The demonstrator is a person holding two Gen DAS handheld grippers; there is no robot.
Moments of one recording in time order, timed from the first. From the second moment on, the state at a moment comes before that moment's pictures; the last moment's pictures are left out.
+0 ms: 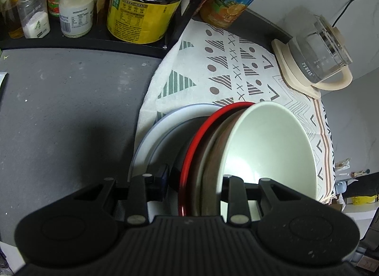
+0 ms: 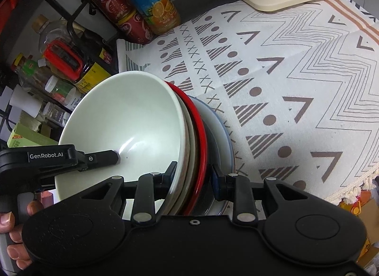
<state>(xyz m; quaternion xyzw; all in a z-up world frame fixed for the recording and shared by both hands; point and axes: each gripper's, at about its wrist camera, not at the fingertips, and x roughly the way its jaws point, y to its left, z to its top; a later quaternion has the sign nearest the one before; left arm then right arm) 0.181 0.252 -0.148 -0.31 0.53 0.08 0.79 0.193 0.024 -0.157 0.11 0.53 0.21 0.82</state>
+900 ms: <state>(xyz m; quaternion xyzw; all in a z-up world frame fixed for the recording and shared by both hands) 0.152 0.202 -0.069 -0.23 0.44 0.08 0.86 0.139 -0.048 -0.080 0.09 0.39 0.17 0.90</state>
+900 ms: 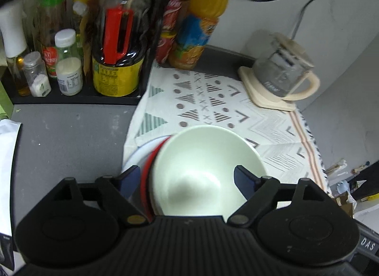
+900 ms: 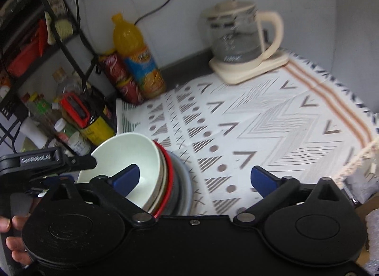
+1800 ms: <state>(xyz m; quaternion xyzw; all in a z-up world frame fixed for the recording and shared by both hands) 0.023 0.127 0.001 -0.14 0.37 0.06 0.92 0.004 -0.115 -0.029 0.08 0.31 0.13 0.94</state>
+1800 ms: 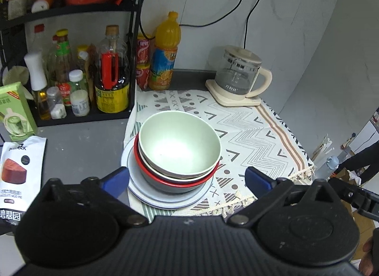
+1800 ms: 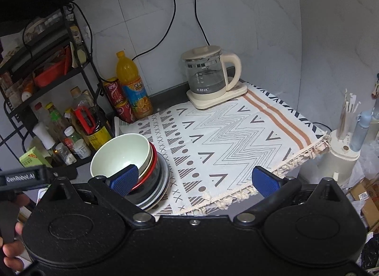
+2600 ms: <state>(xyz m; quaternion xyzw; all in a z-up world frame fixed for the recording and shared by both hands) -0.046 0.109 0.012 -0.11 0.36 0.04 0.93 -0.066 -0.106 -0.012 0.05 0.26 0.15 0.95</state>
